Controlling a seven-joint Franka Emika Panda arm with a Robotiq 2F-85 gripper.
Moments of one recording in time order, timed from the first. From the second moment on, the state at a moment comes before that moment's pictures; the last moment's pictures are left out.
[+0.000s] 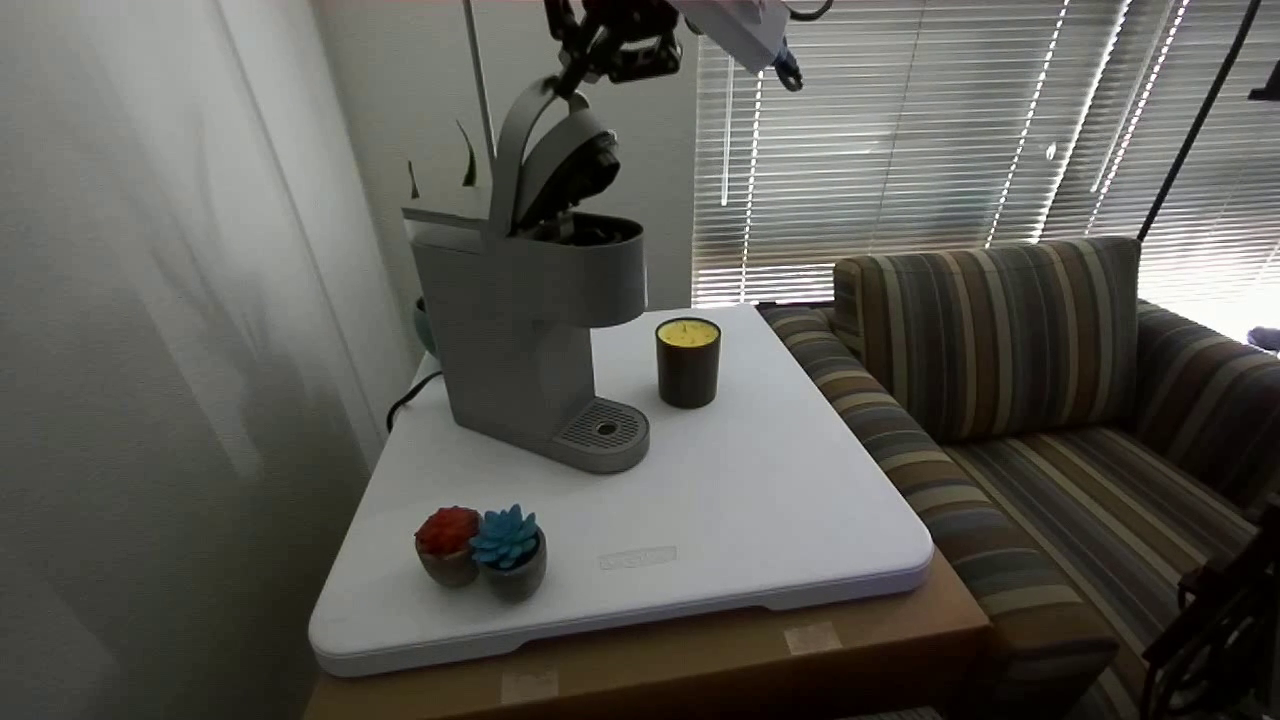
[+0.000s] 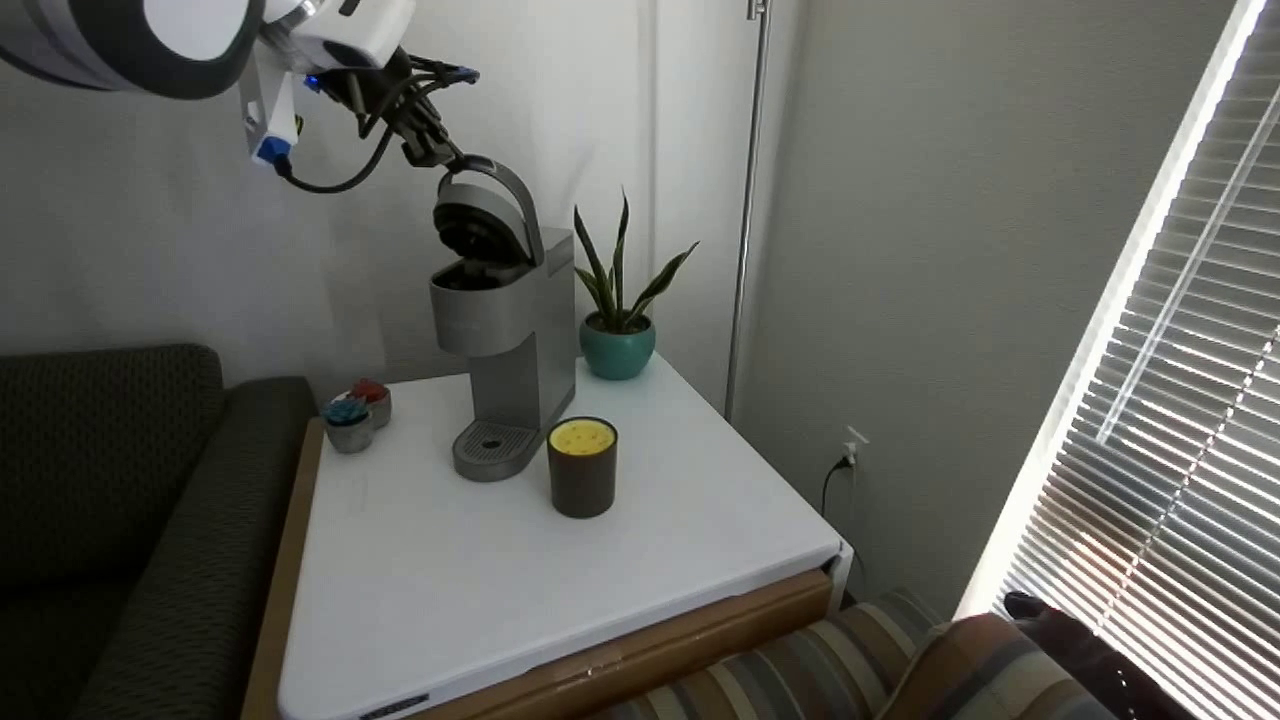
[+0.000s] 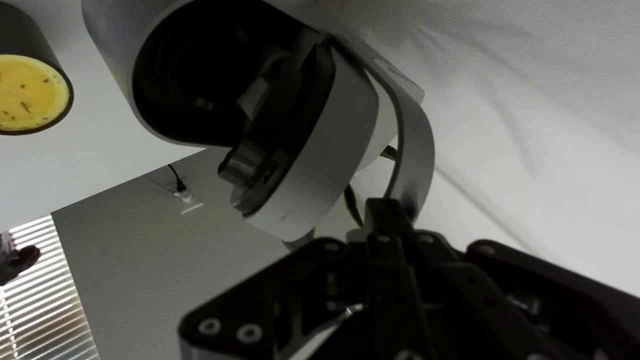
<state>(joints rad) 0.59 0.29 -0.34 -2.04 0.18 3.19 0.79</state>
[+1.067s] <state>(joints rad) 0.56 0.32 -0.31 -1.99 0.18 3.17 0.79</state>
